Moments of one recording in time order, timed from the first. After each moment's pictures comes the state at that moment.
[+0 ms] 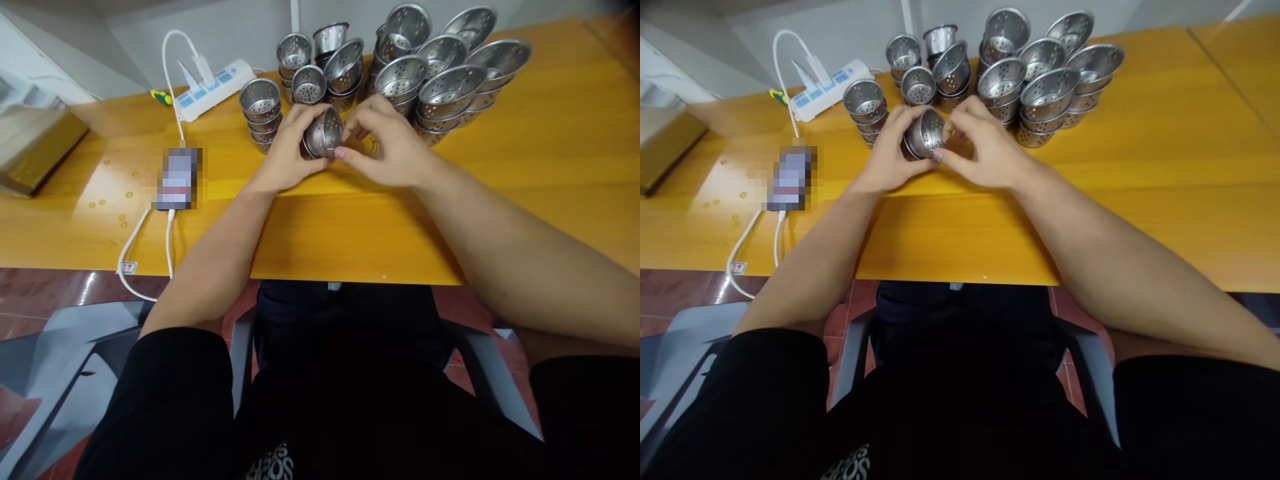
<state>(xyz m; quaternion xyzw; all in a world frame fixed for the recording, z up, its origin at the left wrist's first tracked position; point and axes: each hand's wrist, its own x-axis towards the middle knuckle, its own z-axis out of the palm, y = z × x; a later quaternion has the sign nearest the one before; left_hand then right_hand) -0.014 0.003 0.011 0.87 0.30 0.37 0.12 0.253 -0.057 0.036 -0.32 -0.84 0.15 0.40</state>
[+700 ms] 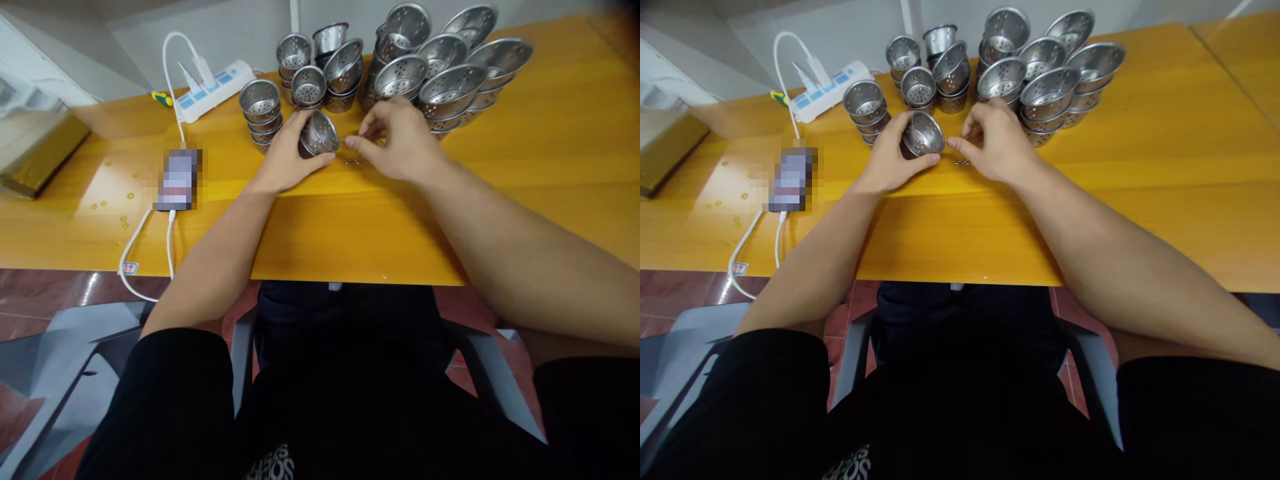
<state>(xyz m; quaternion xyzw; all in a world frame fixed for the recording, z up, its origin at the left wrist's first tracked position) -0.015 0.003 0.005 0.83 0.40 0.35 0.14 0.265 -0.051 0.029 -0.49 -0.78 0.16 0.36</state>
